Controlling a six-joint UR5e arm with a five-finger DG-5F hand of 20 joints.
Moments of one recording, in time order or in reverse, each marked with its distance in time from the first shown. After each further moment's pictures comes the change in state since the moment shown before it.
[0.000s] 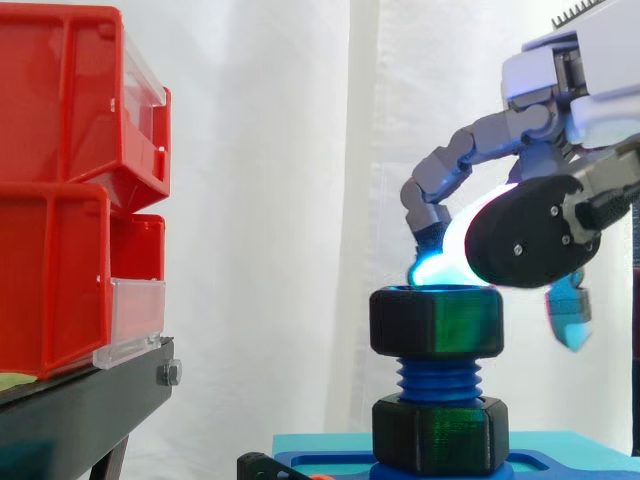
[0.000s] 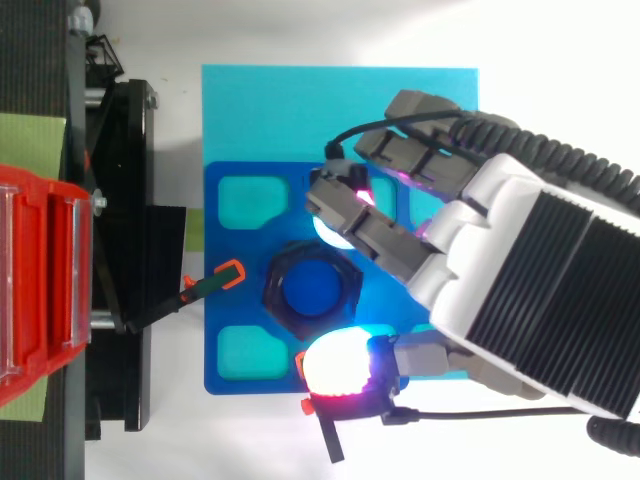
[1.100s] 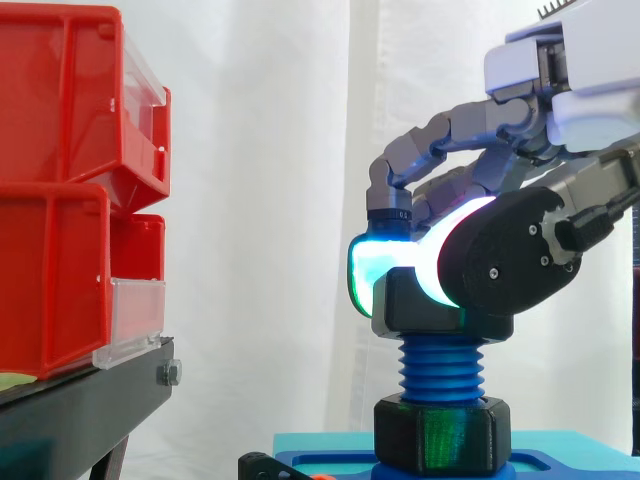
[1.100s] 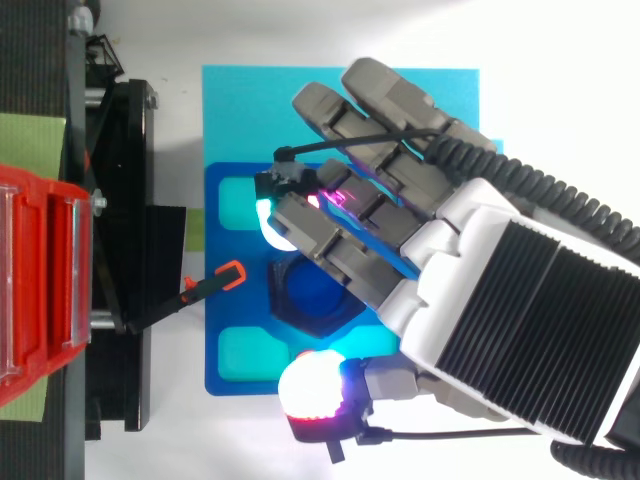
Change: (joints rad) arm 0.014 -0.028 0.000 0.091 0.017 0.001
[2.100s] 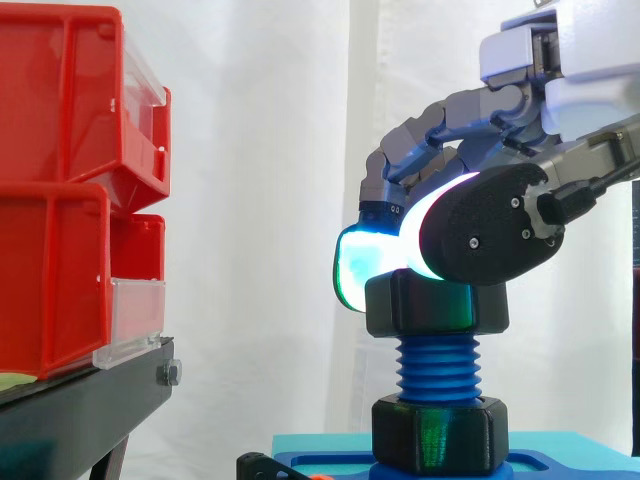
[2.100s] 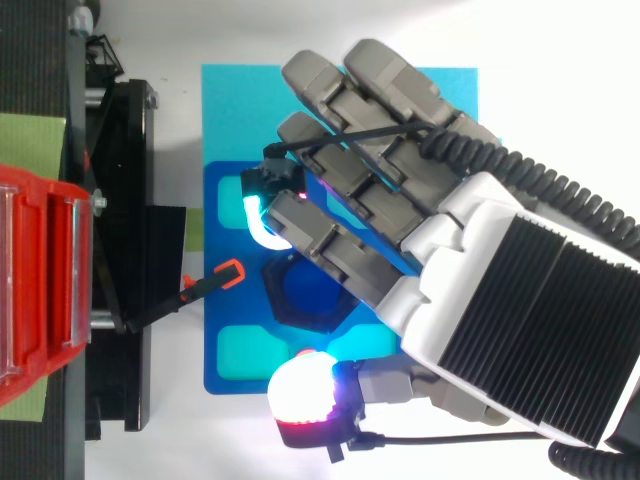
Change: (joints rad) arm 0.004 -0.001 0.000 0.039 0.024 0.011
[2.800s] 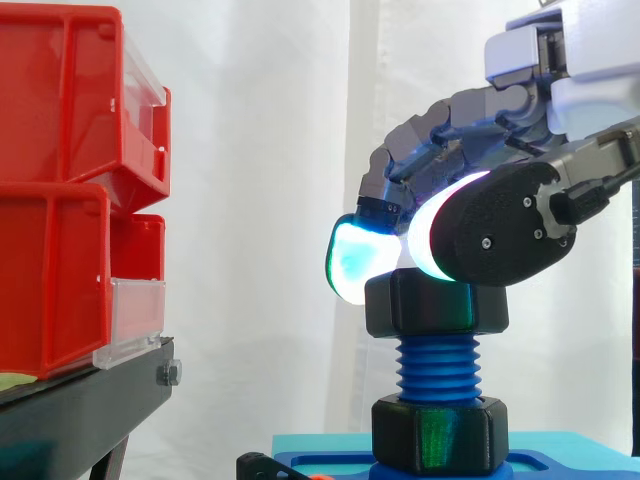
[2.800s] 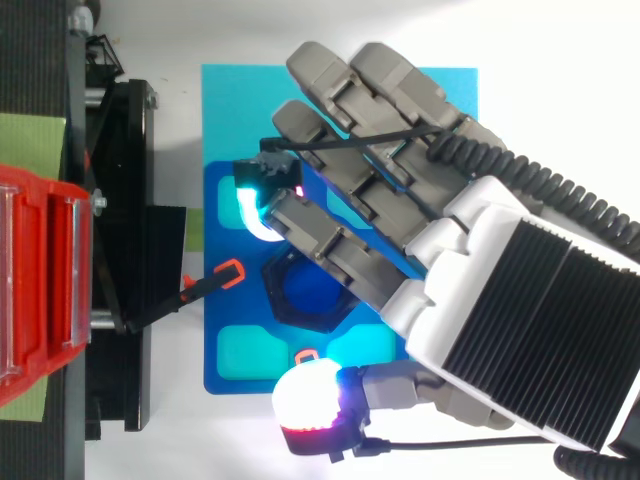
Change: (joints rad) arm 0.006 0.001 0.001 -0.010 0.015 0.001
